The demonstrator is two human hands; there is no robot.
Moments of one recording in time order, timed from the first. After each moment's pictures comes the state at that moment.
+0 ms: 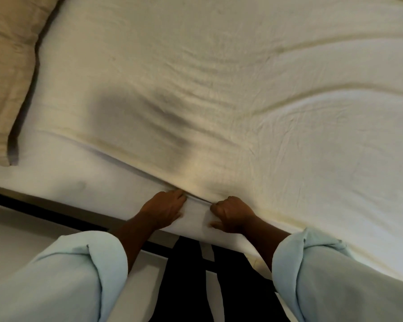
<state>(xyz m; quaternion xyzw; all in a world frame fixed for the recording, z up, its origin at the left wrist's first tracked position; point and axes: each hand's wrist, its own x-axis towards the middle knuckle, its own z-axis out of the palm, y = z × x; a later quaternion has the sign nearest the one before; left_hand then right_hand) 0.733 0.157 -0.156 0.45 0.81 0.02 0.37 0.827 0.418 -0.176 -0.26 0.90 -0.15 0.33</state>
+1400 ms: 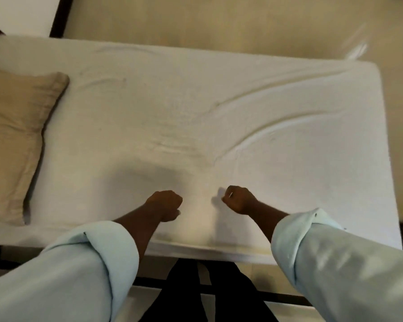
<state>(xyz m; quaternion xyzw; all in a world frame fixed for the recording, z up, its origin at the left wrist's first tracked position) 0.663 0.292 -0.006 0.39 0.79 -0.12 0.46 0.790 0.534 -0.034 0.27 0.82 -0.33 0.38</state>
